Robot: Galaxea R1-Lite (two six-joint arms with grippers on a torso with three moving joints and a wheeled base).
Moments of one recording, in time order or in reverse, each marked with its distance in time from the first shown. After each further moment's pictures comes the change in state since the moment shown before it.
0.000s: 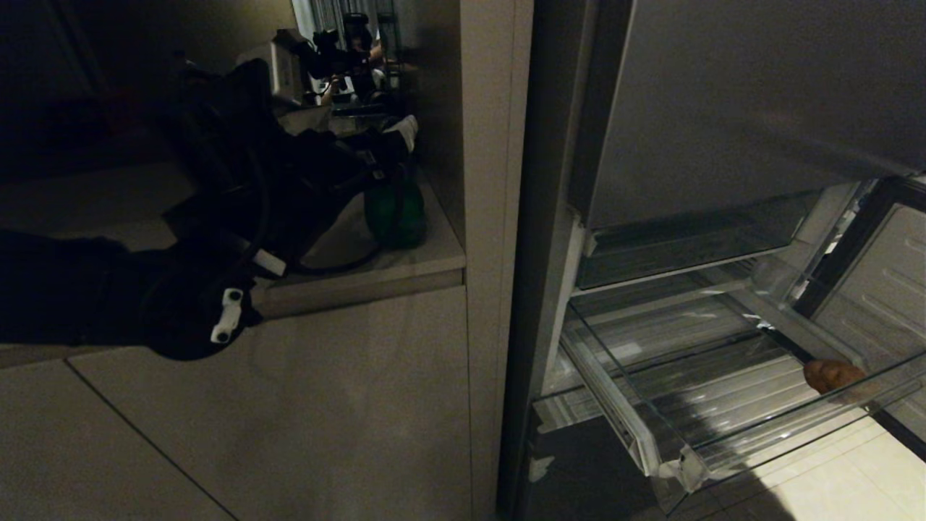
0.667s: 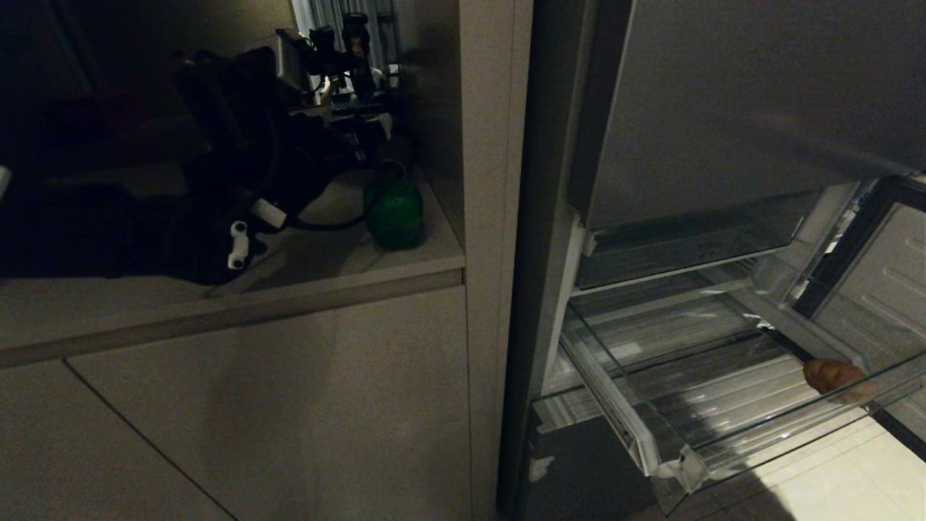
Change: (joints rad) left arm 0.110 0.112 -0.294 0.274 0.005 0.015; right arm 0.000 0.000 0.000 0.001 0.000 0.000
